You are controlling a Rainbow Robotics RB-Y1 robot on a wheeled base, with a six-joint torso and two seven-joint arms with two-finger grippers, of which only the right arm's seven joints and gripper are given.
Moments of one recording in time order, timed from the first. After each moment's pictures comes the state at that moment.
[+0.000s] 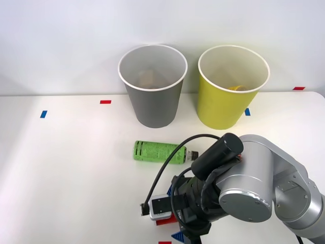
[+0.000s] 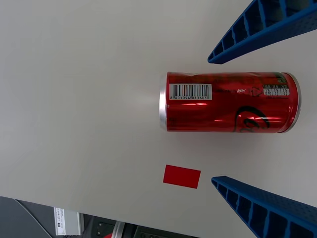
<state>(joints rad) -0.40 -0.52 0.72 -2.18 -0.81 1.57 2.25</state>
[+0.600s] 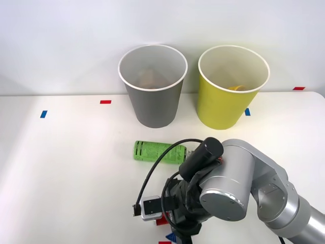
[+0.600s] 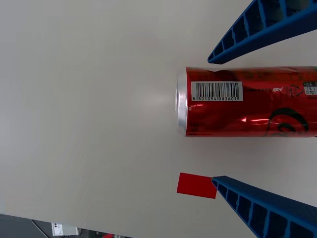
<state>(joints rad) -0.40 -0.43 0.75 -2.07 -0.74 1.57 2.27</state>
